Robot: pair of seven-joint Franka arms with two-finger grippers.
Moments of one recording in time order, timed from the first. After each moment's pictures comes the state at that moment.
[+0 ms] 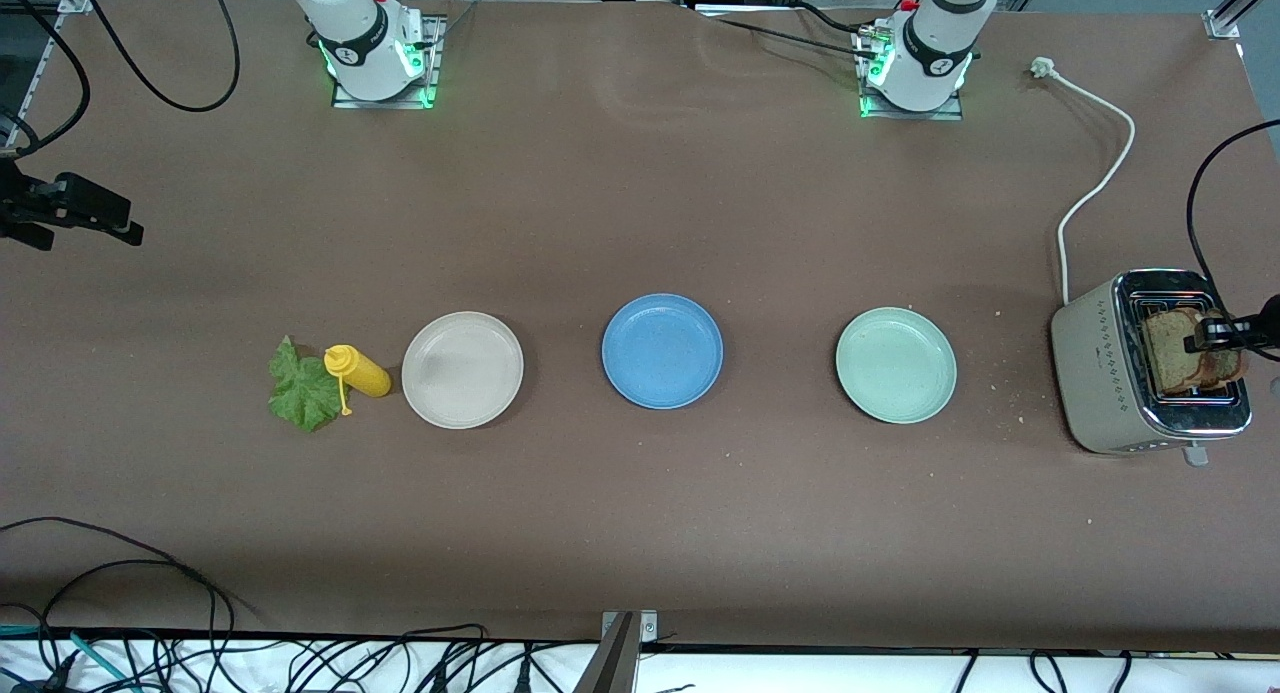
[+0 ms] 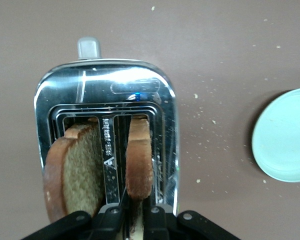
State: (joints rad) left arm 0.39 0.42 -0.06 -1.51 0.03 1.79 0.34; right arm 0.02 0.13 -0.08 -1.42 0.04 1.52 -0.11
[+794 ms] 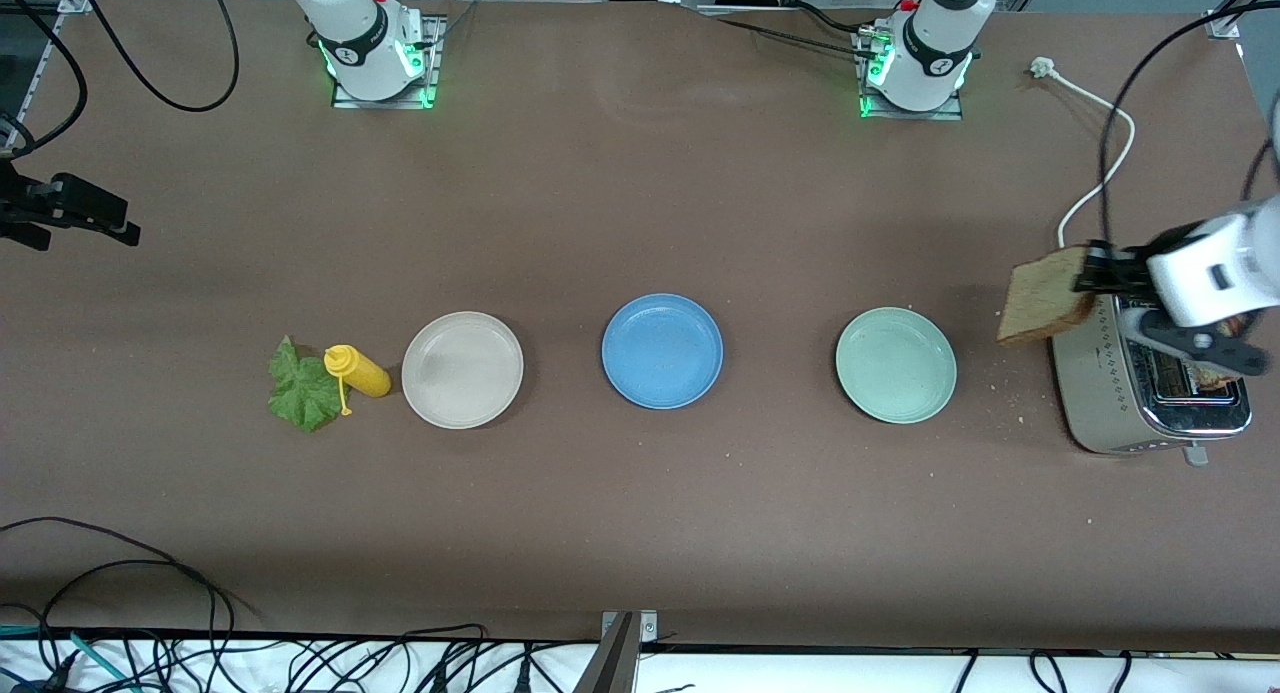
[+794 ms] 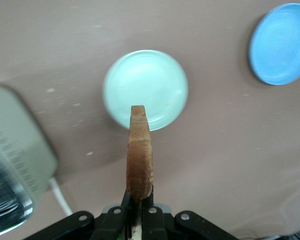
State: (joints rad) left arm 0.09 0.33 -0.12 -1.34 -0.07 1.39 0.32; right arm 0.01 0.13 -0.08 -1.42 0.04 1.52 -0.12
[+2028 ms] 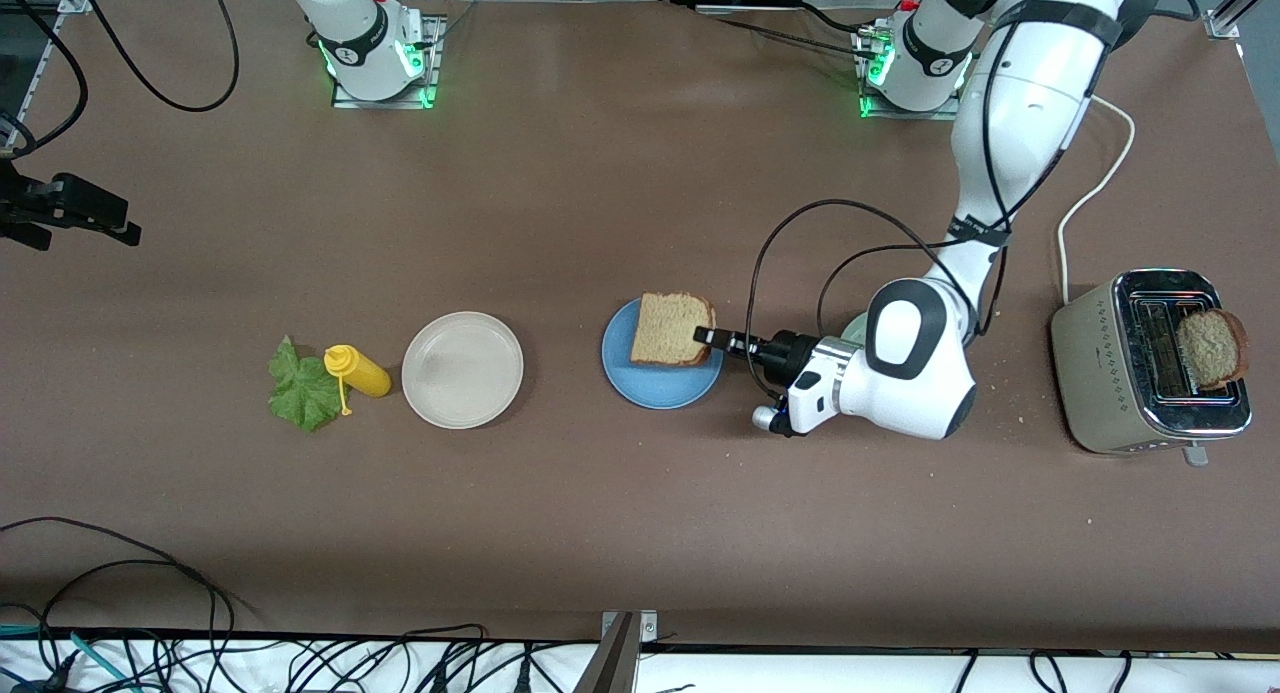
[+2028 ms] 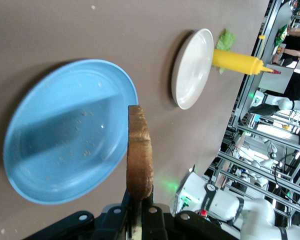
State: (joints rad) left arm -0.21 0.84 -0.14 -1.35 -0.98 1.79 0.23; right arm 0.02 0.13 -0.08 -1.42 0.04 1.52 -0.11
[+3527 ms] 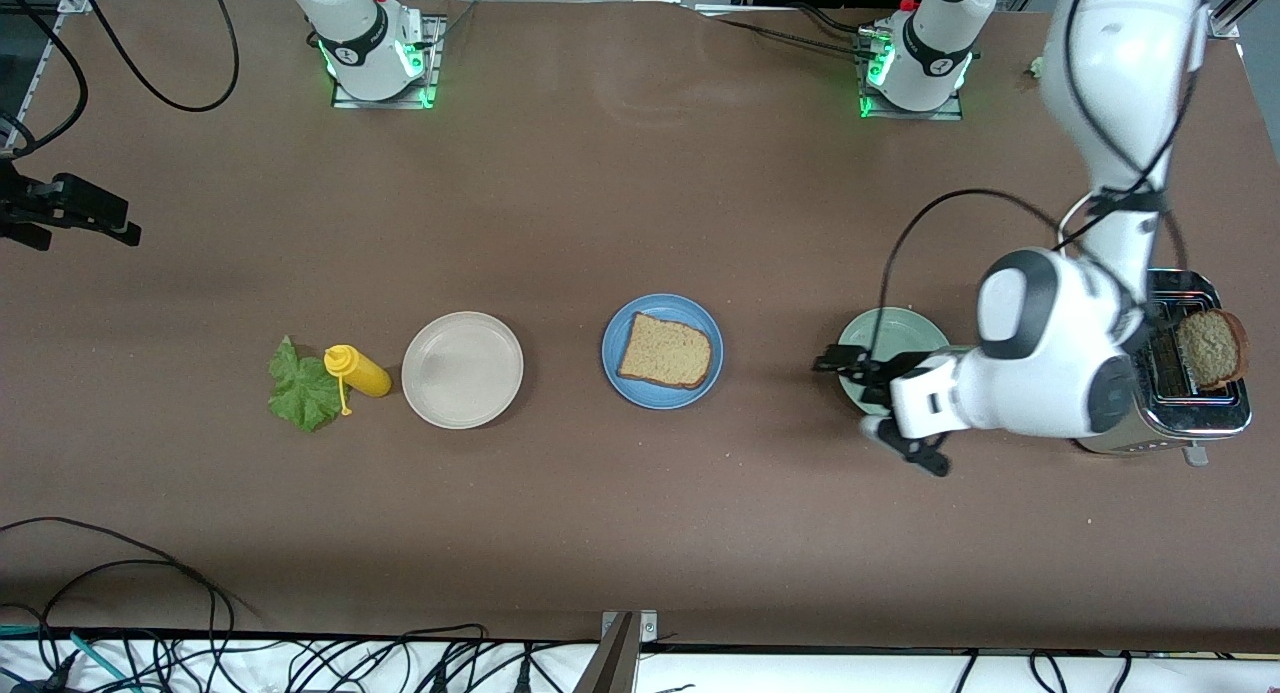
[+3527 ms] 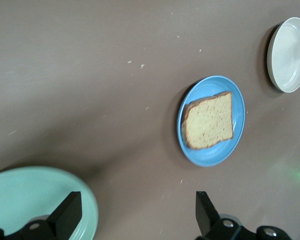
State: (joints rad) left arm -0.10 0.67 -0.09 -1.31 -0.43 1.77 0.36; right arm 0.01 0.13 -0.08 -1.42 0.04 1.52 -0.11
